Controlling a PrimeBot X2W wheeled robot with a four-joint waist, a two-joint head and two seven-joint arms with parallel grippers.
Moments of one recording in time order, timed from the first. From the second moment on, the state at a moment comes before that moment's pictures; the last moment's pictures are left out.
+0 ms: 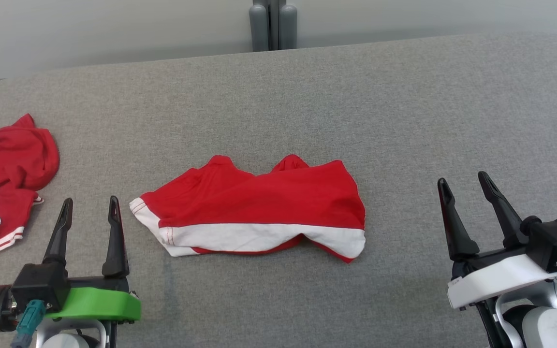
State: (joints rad) left arm -0.06 0.36 -0.26 0.01 -0.42 0.21 -0.26; right arm 0.02 -0.09 0.02 -0.19 0.18 0.13 -0.01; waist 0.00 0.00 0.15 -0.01
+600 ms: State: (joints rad) left arm -0.11 0.34 -0.40 0.14 -0.53 0.07 0.01; right arm 0.01 -0.09 0.04 -0.17 0.18 0.13 0.00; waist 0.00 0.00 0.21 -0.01
